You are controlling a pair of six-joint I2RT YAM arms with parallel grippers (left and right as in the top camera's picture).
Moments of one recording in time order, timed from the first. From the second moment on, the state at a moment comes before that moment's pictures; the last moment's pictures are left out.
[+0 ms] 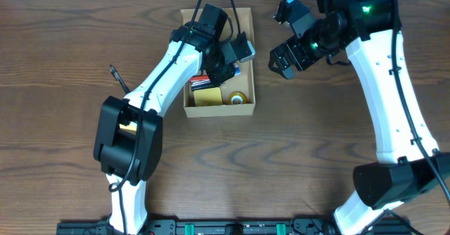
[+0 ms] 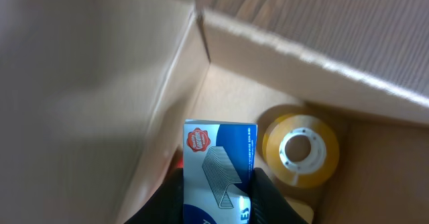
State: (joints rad) left arm -0.43 2.07 1.70 -0.83 0.32 0.72; right arm 0.23 1.83 2.03 -1.43 -0.28 -0.35
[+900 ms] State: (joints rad) left arm -0.47 2.07 1.70 -0.79 0.44 0.89; right arm 0.23 1.83 2.03 -1.43 -0.28 -0.35
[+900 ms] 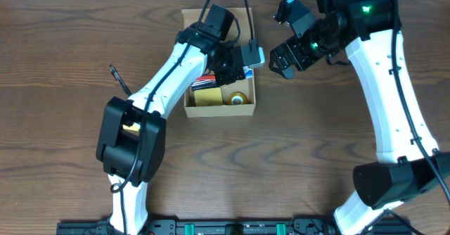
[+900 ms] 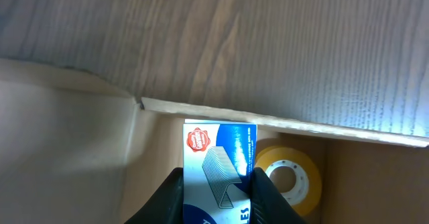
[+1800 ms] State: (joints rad) left arm -0.47 2.09 1.70 -0.79 0.41 0.90; right arm 0.23 1.83 2.03 -1.43 -0.28 -0.35
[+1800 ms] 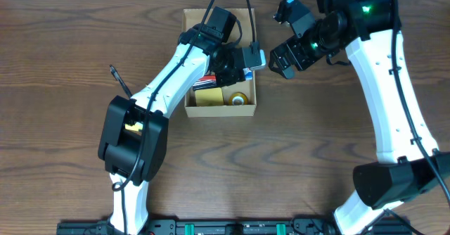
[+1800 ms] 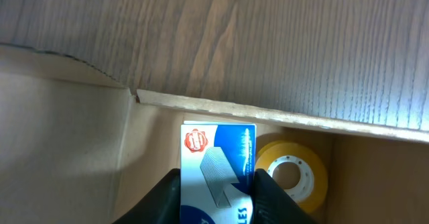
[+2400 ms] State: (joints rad) left arm -0.47 2.09 1.70 -0.79 0.37 0.84; right arm 0.23 1.83 2.03 -1.43 -0.28 -0.35
